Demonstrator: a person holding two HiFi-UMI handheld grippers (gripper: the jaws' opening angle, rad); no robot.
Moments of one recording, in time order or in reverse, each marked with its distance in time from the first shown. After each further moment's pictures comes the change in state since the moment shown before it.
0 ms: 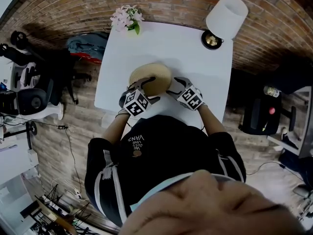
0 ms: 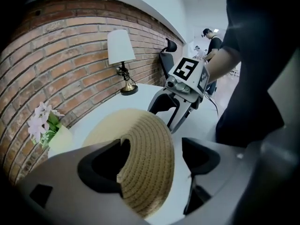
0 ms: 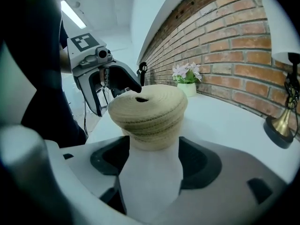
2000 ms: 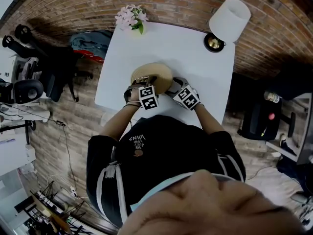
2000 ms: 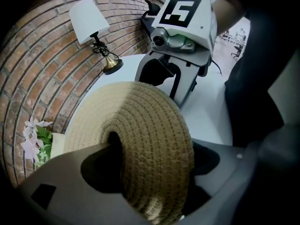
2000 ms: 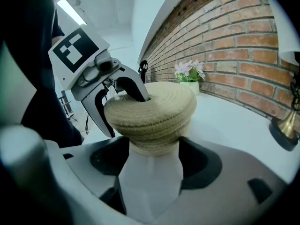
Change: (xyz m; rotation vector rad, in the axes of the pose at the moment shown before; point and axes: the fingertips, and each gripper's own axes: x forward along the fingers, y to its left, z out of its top) left arm 0.047 0.004 -0.042 0.218 0.355 0.004; right arm 0.019 0.004 0.004 -0.011 0.018 0.004
